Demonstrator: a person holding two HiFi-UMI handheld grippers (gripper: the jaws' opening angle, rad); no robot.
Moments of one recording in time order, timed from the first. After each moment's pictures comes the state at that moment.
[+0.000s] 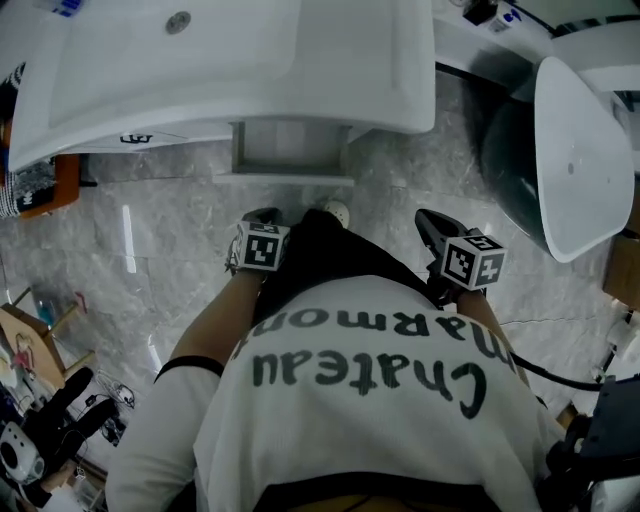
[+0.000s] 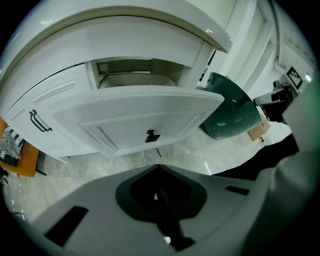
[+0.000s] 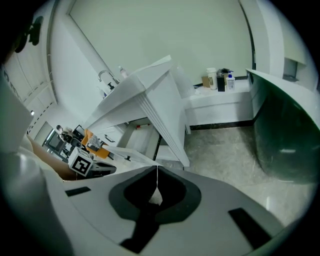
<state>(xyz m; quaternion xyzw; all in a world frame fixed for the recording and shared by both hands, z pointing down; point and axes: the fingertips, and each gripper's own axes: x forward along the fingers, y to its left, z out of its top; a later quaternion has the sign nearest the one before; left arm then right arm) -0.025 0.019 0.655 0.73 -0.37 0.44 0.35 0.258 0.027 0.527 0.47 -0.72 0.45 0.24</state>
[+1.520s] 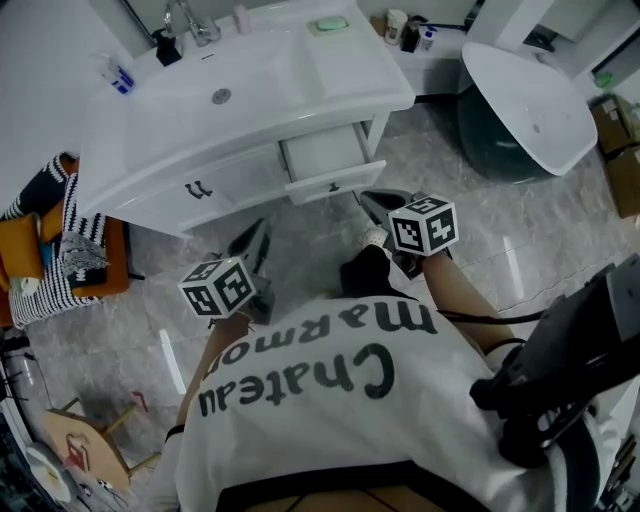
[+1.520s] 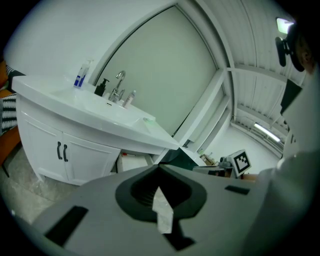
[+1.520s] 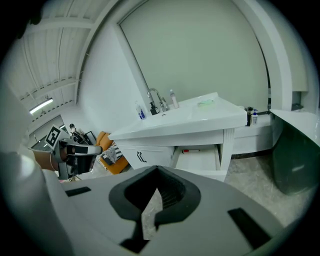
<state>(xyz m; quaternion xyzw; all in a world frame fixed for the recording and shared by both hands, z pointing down) -0.197 0.050 0.355 0.87 -0.34 0.12 0.34 -0.006 0.069 0.382 0.50 -0.80 0.31 0.15</state>
